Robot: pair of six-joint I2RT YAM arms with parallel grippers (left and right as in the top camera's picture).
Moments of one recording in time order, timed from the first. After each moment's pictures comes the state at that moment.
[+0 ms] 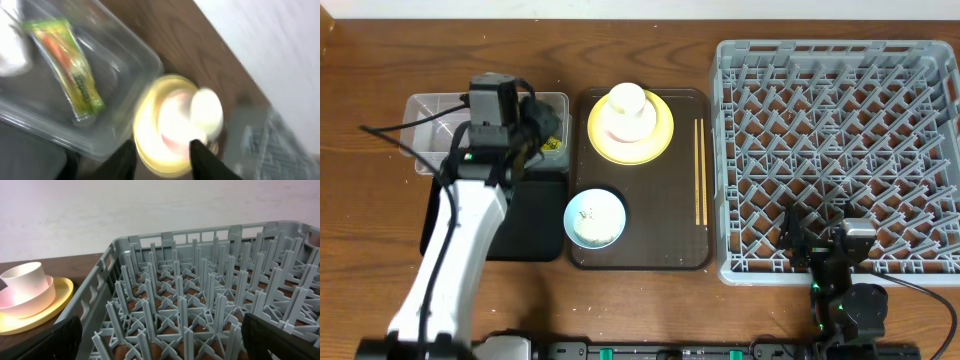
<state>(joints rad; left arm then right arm) -0.06 1.38 1.09 -0.48 0.14 -0.84 0.08 0.01 0.01 -0.07 0.05 0.15</state>
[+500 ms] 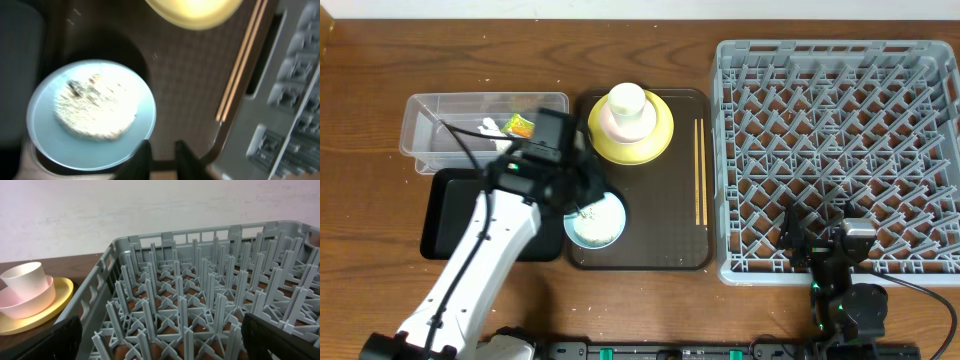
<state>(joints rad) -0.32 1.37 1.07 -0.89 0.26 -0.67 0.08 0.01 0.01 -0.07 0.05 0.15</state>
